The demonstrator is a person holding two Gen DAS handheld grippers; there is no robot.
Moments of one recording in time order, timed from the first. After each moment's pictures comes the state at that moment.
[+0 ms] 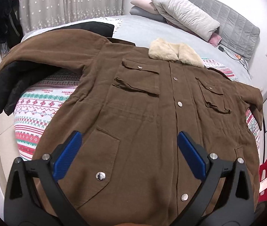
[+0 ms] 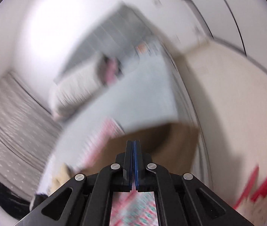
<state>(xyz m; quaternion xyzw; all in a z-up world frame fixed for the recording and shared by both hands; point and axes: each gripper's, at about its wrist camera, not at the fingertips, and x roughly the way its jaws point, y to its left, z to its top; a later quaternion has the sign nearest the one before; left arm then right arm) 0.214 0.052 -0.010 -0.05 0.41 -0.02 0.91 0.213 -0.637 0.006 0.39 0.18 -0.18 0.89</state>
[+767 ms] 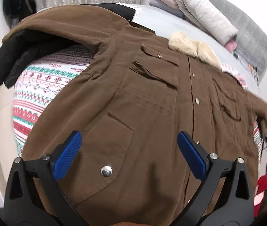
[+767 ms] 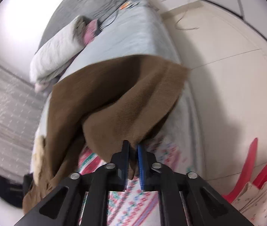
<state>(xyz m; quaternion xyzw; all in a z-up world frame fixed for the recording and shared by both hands) 0.223 0.076 -0.041 -0.12 0.45 0.03 0.89 0.274 -0.653 -0.123 0.43 0.35 -0.14 0.82</state>
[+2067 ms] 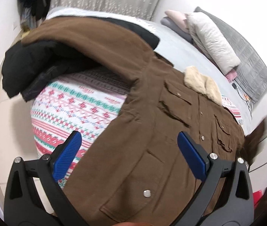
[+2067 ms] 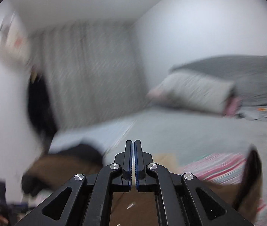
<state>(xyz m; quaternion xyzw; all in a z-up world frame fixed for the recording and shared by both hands) 0.232 0.186 -0.004 -0.20 0.41 0.04 0.89 0.342 -0.218 0.146 0.03 0.17 0.17 0.97</state>
